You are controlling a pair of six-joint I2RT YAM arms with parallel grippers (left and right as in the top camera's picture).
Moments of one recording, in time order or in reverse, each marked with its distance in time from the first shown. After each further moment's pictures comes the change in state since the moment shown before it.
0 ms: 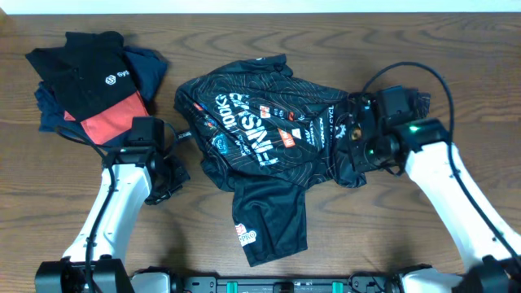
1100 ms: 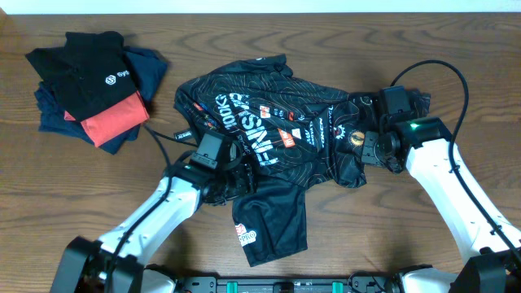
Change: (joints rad) left arm -0.443 0.045 -0.126 0.382 0.300 -0.134; right arm -0.025 0.008 -0.001 -0.012 0.198 0.301
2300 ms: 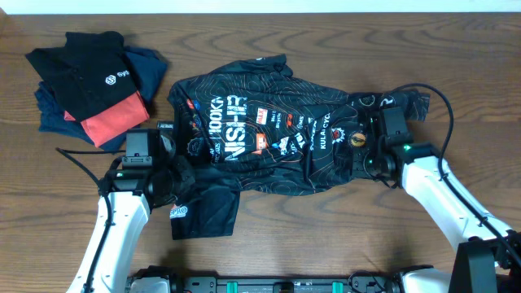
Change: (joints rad) left arm 0.434 -0.230 0.025 -0.256 -0.077 0.143; right arm -0.031 -0.001 -0.279 0.394 -0.273 -0.145
